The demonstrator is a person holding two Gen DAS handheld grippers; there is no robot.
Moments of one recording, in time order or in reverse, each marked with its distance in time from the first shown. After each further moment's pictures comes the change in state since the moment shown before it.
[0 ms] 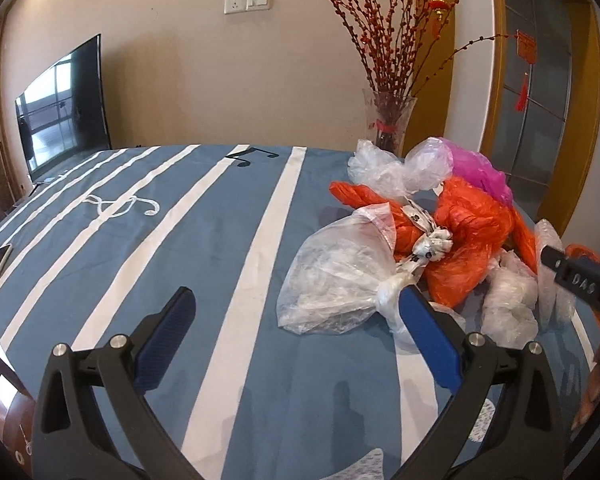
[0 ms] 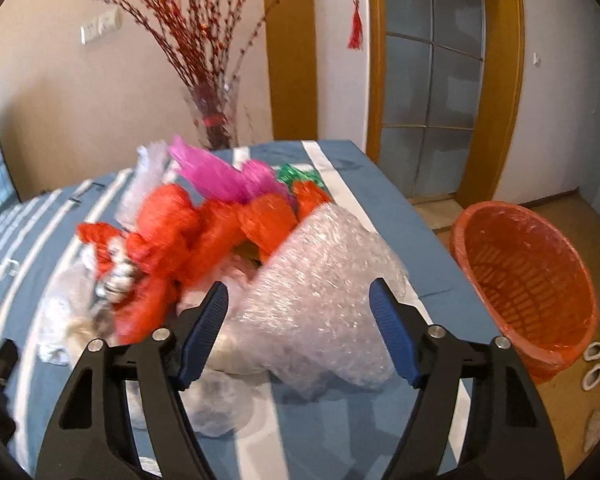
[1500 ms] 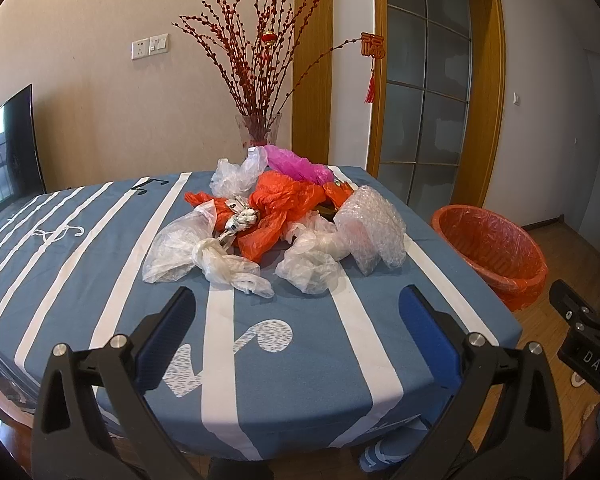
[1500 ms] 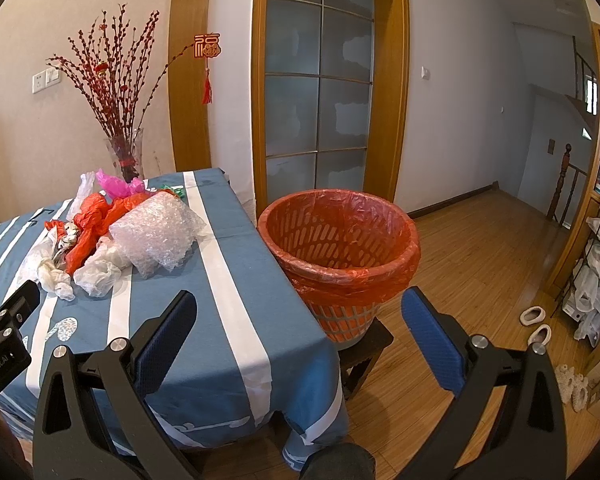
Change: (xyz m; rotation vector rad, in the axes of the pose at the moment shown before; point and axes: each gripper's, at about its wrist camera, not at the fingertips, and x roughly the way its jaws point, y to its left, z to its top) left arm -0.123 -0.110 -0.060 0.173 -0.098 -0.249; right arm -0.172 -0.118 -0.099 0.120 -0.192 -0.258
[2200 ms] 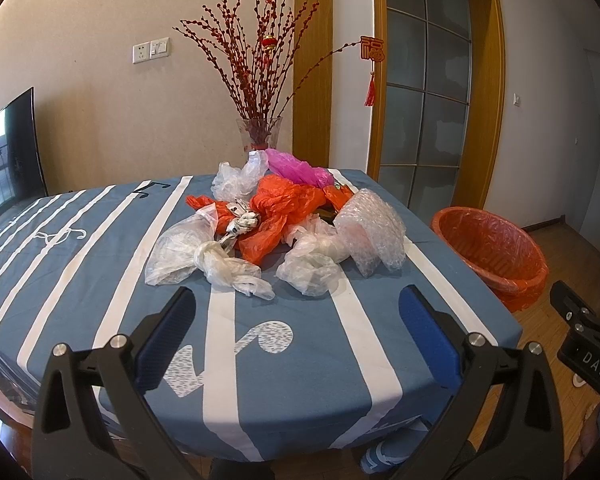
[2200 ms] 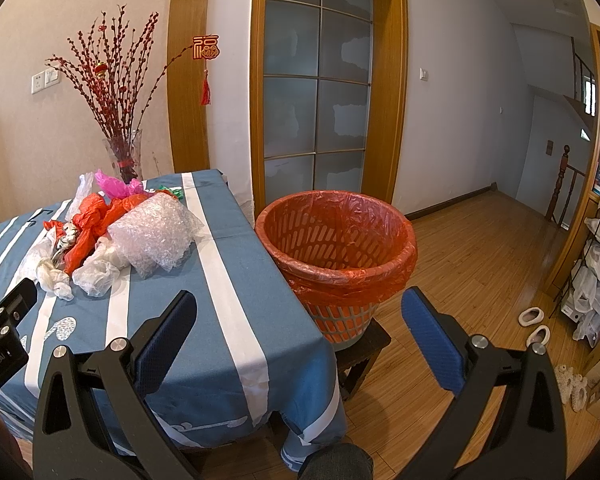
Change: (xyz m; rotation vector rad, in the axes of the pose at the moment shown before) left arm 0.000 0.002 0.003 0.004 -0.006 0.001; right arm -0.002 -0.002 0.000 0.000 -0.003 -0.002
